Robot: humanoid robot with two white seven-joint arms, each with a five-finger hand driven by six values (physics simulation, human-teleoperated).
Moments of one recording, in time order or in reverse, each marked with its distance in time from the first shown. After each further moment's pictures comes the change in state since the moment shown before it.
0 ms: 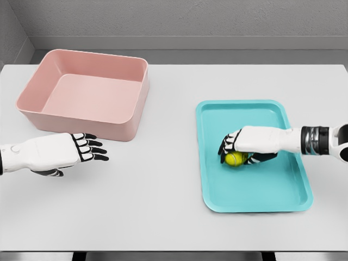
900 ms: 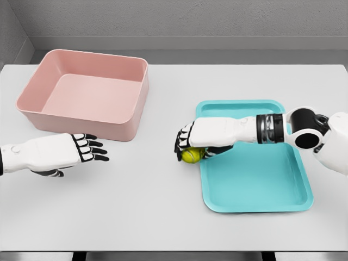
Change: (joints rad) left arm 0.002 -0.002 -0.001 0.000 0.000 0.000 0.000; right arm -0.077 0.230 0.002 -0.027 0.001 -0.001 0.044
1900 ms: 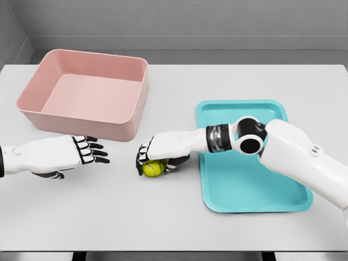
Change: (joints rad) left arm 0.008 -0.002 -0.005 0.000 -0.002 0.000 0.000; right arm -0.005 0.278 0.083 0.212 0.020 0.000 0.005
